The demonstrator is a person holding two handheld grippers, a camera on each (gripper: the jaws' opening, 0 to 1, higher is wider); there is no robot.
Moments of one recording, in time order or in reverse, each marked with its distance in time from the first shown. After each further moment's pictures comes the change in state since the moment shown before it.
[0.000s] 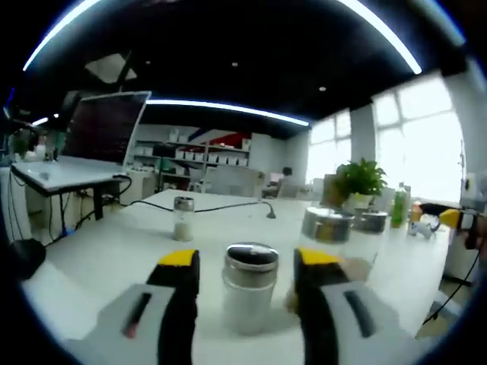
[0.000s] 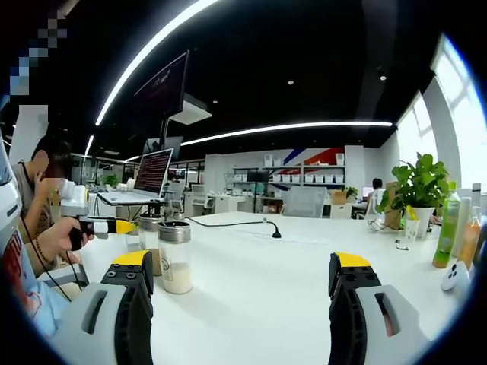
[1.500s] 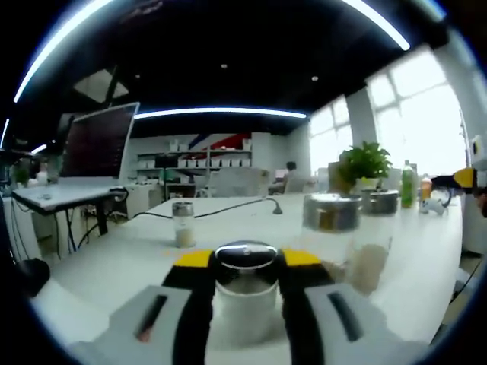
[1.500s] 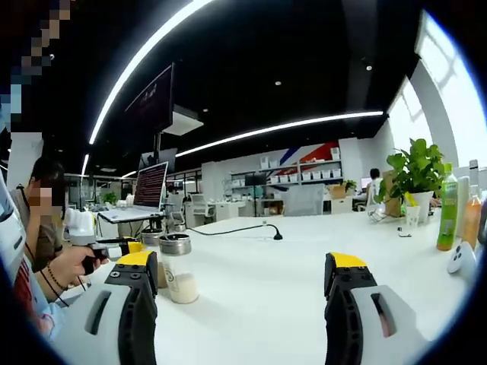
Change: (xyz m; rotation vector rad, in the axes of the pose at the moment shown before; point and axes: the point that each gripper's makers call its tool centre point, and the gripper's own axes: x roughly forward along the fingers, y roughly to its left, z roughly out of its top) left arm 0.025 -0.002 -0.005 0.102 -0.003 0.020; right arm 0.002 -0.006 0.012 0.102 -0.034 -0.009
